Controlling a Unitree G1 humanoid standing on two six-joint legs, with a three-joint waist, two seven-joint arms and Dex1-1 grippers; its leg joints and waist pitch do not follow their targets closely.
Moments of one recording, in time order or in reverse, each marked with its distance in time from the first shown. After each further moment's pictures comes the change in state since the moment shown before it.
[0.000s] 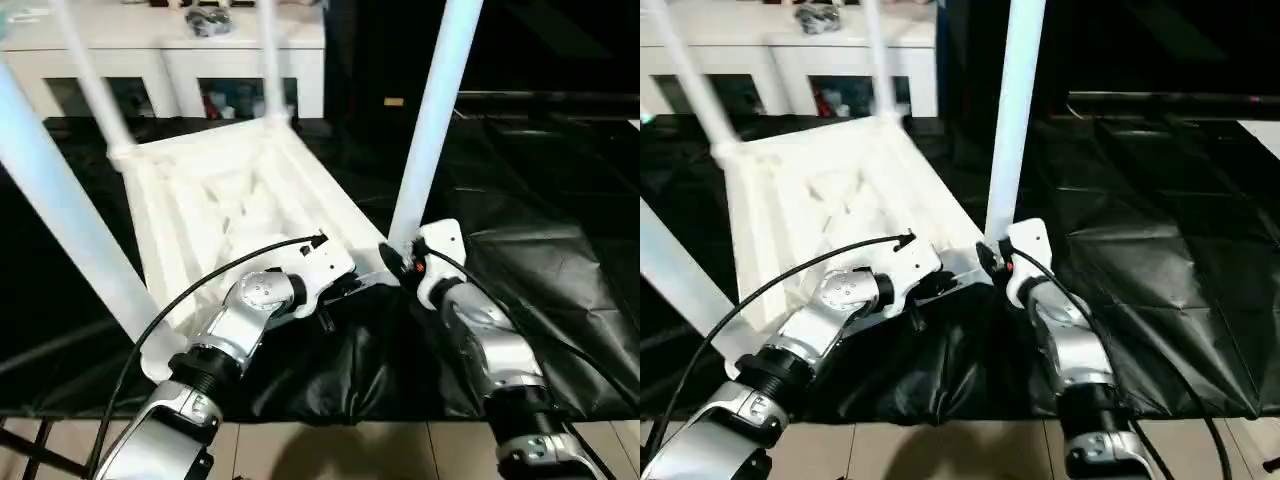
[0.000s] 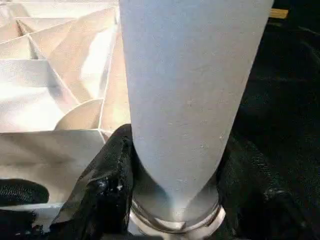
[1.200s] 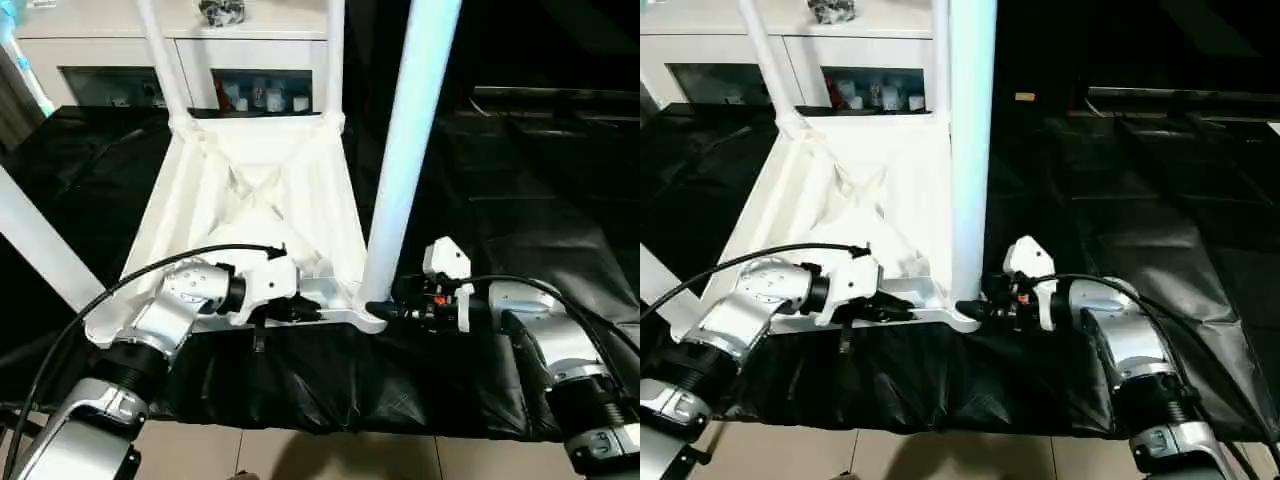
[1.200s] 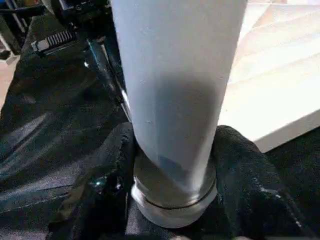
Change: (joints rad) left arm 0.025 0.302 -0.023 -0.056 -0.103 -0.206 -0.487; right arm -0.010 -0.310 0.170 -0.049 0.131 -0.017 0.809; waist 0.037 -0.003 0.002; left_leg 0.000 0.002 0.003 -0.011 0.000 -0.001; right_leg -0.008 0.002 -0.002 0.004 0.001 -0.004
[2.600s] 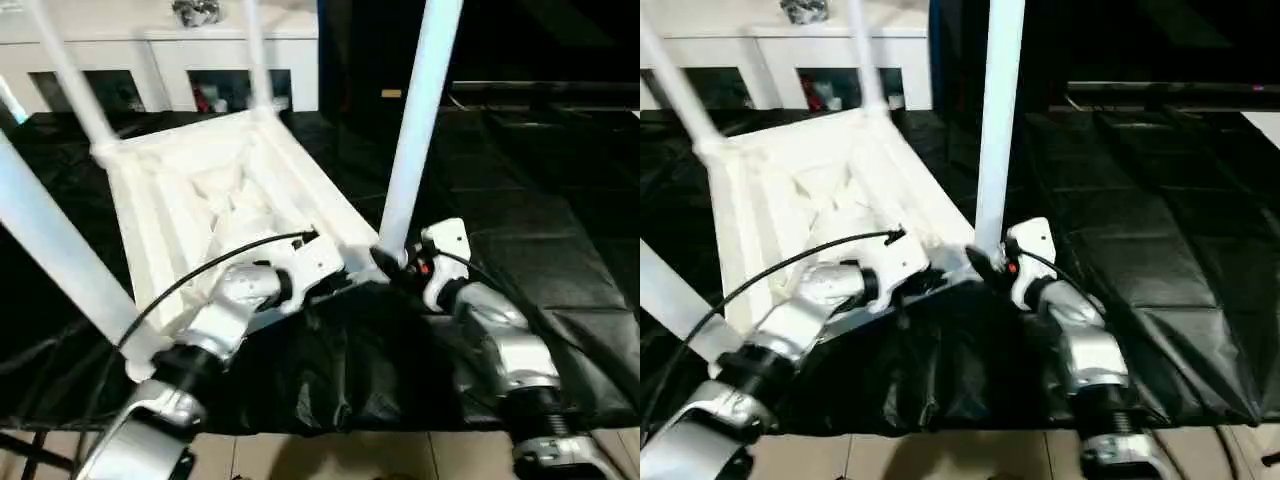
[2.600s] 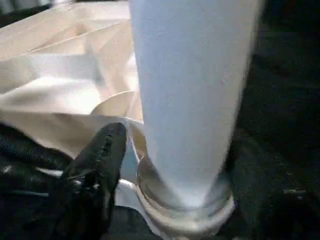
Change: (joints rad) left arm 0.001 -0.208 0.014 -0.028 0.095 0.167 0.338; right arm 0.024 0.217 -0.144 0.019 -0.058 0.009 -0.532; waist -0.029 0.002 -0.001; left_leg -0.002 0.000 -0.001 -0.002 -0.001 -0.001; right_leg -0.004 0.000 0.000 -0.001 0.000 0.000
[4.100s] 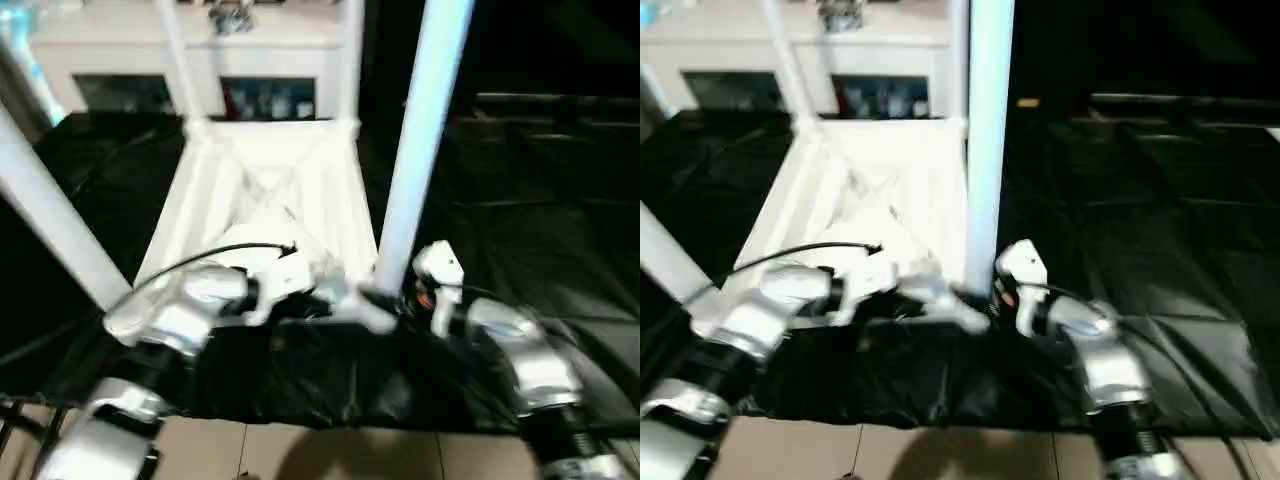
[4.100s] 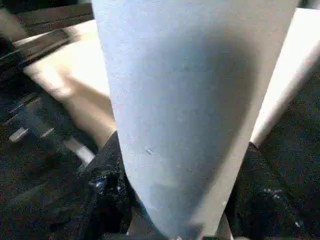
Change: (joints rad) left arm -0.009 0.056 0.000 0.042 -0.052 -0.002 -0.147; right arm 0.070 0.003 0.024 -0.064 0.020 0.023 0.070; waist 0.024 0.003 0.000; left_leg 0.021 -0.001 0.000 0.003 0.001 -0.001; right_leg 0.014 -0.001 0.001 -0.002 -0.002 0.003
